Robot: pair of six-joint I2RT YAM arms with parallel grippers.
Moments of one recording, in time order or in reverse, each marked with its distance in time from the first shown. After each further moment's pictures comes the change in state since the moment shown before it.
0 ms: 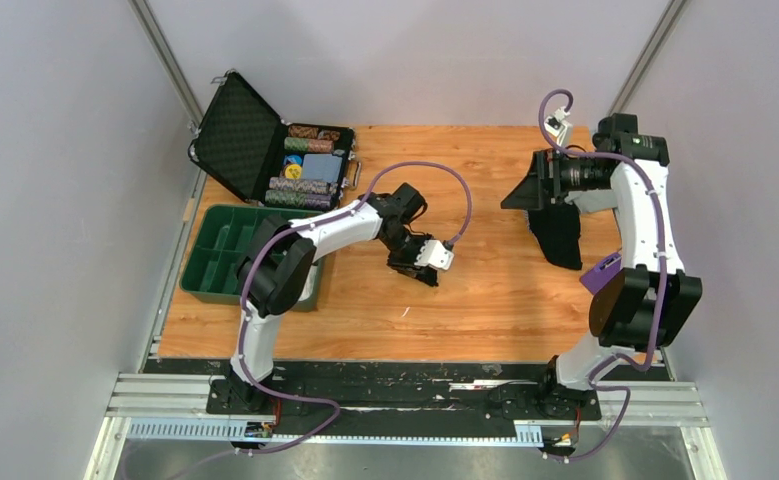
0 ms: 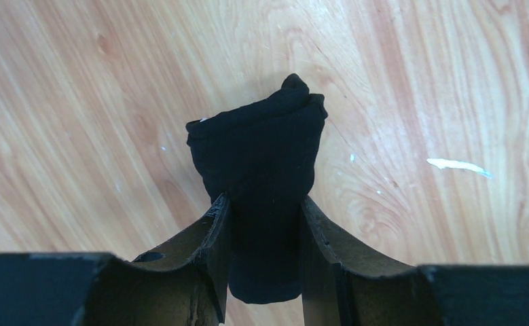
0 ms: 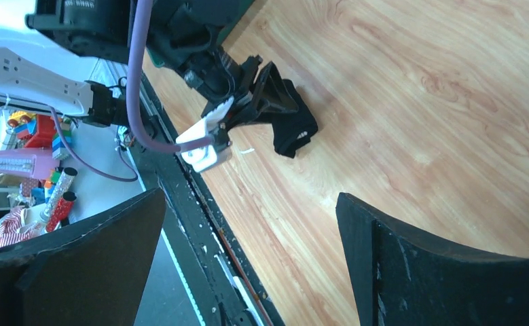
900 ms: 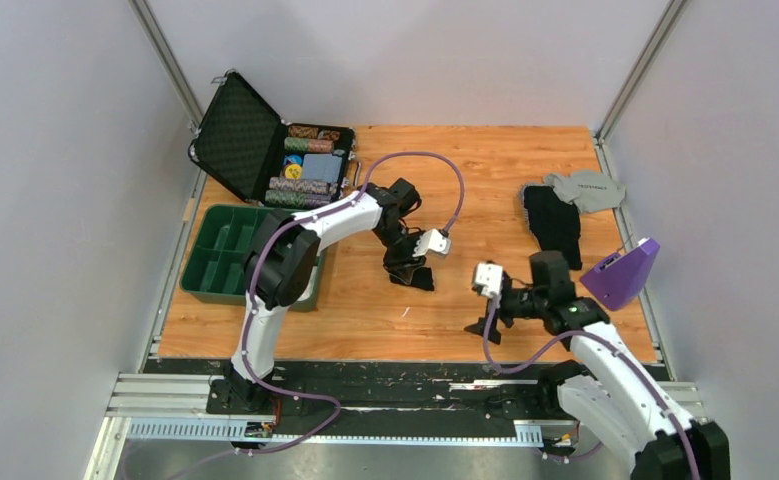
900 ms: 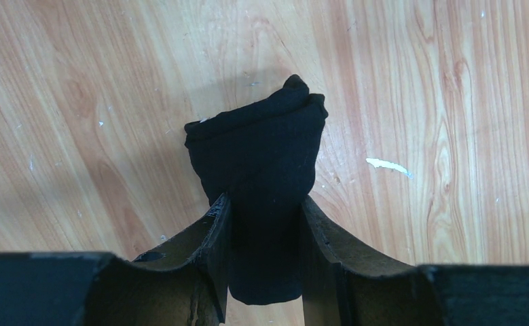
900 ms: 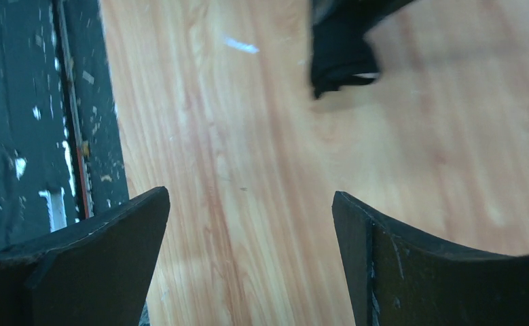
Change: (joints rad) left arm 0.046 0.072 0.103 -0.212 0.116 -0.151; right arm 0.380 -0.894 -1.208 0.793 0.218 -0.223
